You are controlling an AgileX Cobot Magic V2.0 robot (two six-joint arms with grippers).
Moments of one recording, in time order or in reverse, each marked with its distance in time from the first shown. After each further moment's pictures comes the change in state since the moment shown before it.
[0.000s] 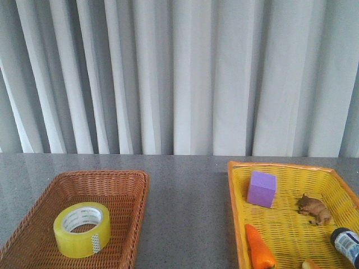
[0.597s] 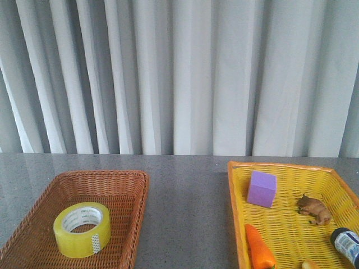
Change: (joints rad) left arm 0.000 0.000 0.000 0.000 0.000 0.000; right arm 0.000 -0.725 0.765 -0.013 -0.332 0.036
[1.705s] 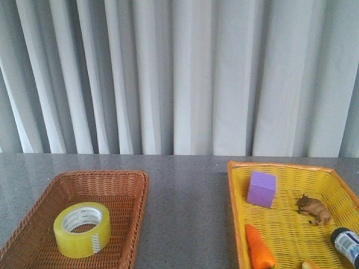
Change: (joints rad) left arm 0.000 0.000 0.000 0.000 0.001 0.000; right arm 0.136 -0.149 0.024 -0.072 0.061 0.033
